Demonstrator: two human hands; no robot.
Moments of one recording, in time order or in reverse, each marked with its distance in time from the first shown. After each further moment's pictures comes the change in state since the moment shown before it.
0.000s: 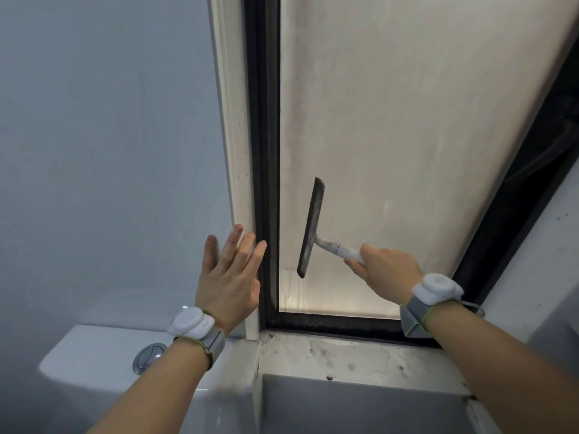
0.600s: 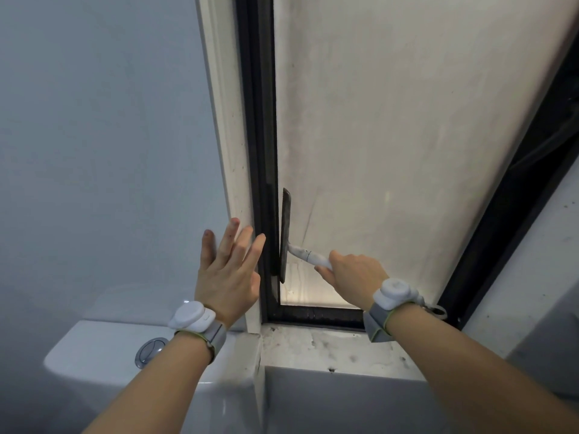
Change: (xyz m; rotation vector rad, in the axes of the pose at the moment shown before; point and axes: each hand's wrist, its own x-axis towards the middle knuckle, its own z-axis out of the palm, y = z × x) left_hand 0.000 0.002 0.001 0.017 0.013 -0.017; right_hand 0.003 -0.054 0.029 0.011 0.005 -0.072
